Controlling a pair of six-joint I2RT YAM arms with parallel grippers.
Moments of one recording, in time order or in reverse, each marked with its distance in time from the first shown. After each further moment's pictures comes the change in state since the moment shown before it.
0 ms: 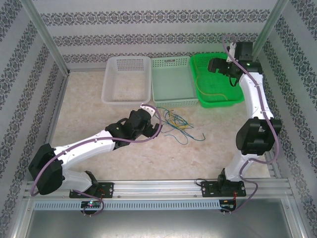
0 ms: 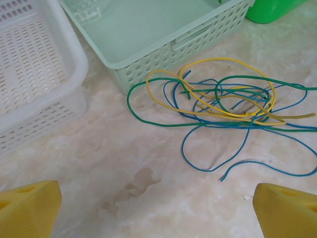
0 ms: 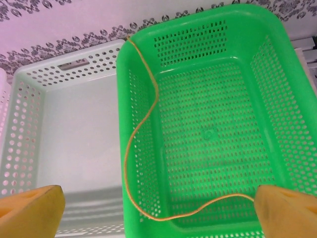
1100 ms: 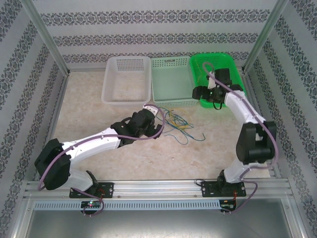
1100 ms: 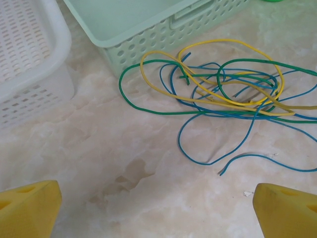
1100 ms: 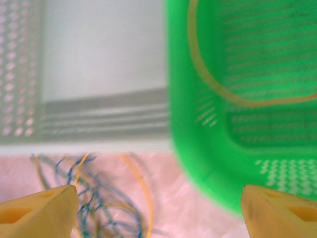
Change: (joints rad) left arm 0.005 0.081 0.021 -0.014 0.027 -0.044; right arm 0.163 -0.179 -0.543 0.171 -0.076 0.054
